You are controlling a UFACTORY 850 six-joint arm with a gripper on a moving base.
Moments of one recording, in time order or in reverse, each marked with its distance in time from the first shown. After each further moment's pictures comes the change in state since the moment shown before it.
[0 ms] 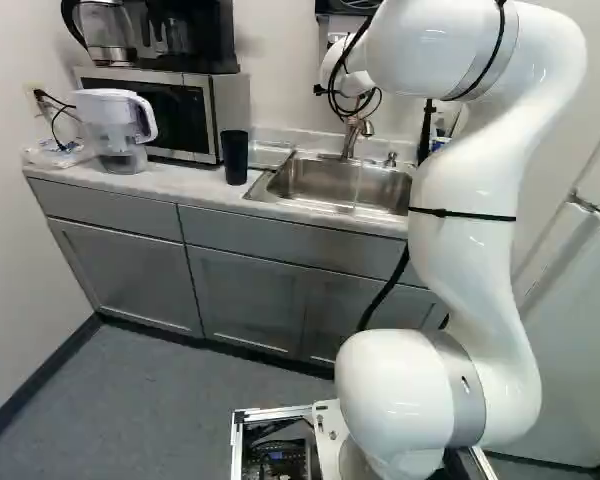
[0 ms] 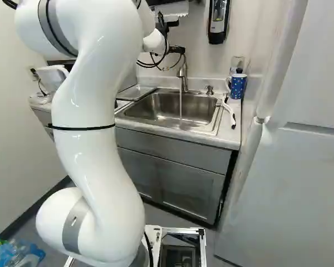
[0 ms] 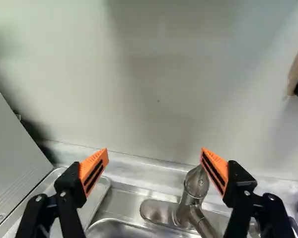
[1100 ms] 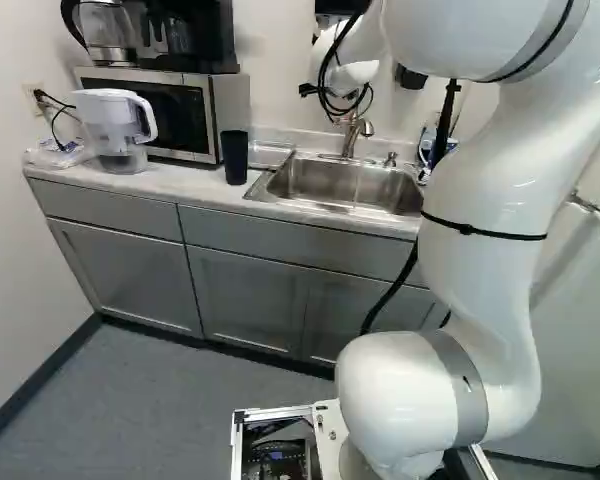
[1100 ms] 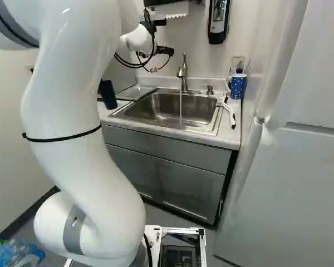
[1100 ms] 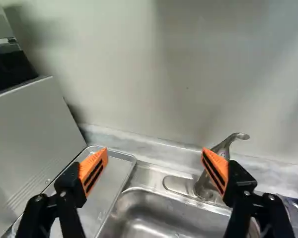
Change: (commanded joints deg) arm 4.8 10.5 12.2 0.0 -1.9 0.0
